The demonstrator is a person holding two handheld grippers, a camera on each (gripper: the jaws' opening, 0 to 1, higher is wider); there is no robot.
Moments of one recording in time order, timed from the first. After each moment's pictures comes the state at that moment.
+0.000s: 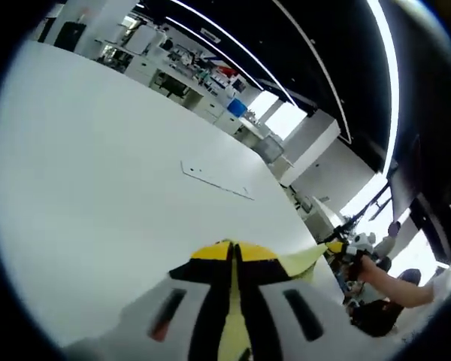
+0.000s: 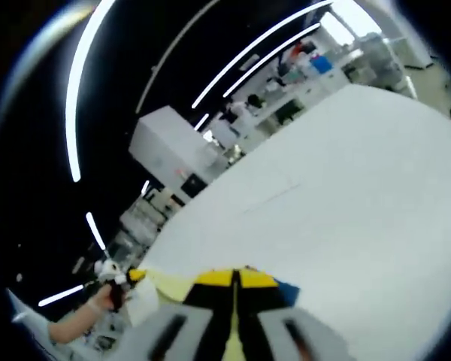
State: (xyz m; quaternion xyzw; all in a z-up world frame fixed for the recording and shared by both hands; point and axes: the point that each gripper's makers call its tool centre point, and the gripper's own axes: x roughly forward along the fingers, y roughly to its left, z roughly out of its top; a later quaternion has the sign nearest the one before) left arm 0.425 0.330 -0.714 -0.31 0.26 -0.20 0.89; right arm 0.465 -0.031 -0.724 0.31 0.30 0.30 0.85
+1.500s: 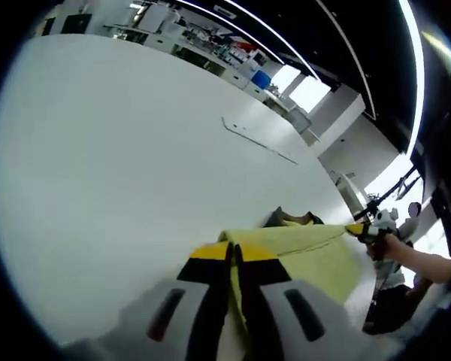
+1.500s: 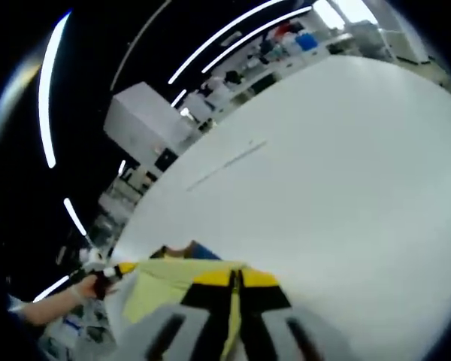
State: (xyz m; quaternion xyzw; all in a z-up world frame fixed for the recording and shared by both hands) left arm 0.422 0.332 -0.808 -0.25 0.34 -0.17 0.89; right arm 0.473 -0.023 -0.807 0.25 0.37 0.28 0.85
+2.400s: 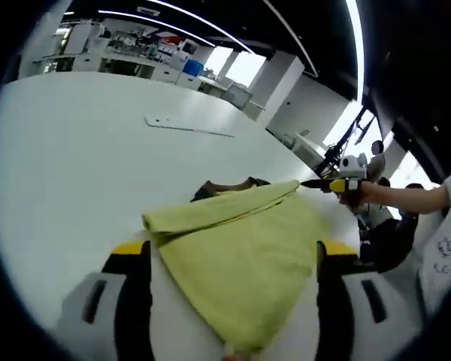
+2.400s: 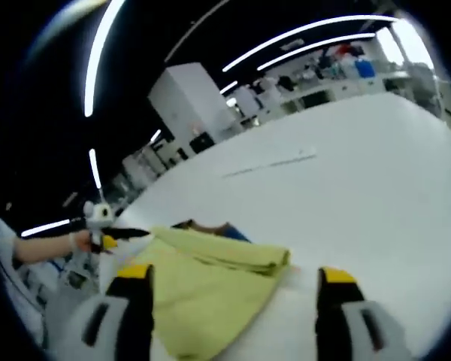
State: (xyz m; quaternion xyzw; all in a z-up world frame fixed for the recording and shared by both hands) left arm 0.389 0.288 -0.792 -0.14 0.32 -0.35 0.87; right arm 0.438 -0.009 -0.793 0.12 0.32 0.39 0.86
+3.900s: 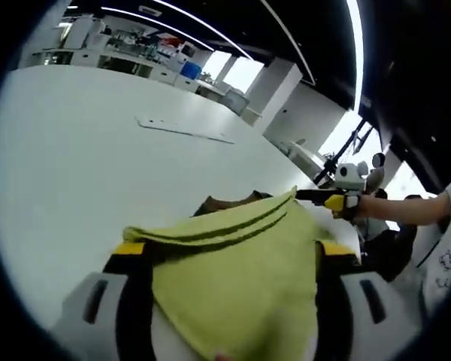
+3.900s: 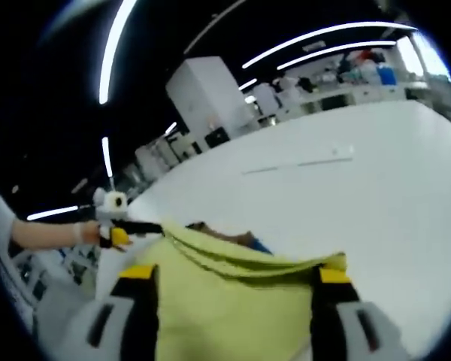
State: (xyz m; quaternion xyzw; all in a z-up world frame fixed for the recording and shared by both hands) left arm 0.437 0.272 -0.807 -0.18 0.30 -0.33 0.87; right arm 0.473 0.047 -0.805 0.13 0.31 0.41 0.85
